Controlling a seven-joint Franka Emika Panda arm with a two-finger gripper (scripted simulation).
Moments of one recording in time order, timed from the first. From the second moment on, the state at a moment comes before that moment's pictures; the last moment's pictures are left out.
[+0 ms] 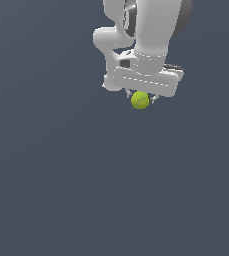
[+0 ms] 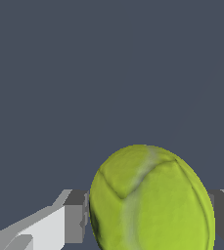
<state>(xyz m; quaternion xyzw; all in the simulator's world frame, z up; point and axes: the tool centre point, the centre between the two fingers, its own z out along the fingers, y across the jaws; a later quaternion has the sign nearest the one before) -0.074 0.097 0.306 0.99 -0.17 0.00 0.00</state>
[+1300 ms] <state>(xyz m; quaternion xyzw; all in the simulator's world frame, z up) -0.083 0.131 0.487 0.99 -0.17 0.00 0.00</state>
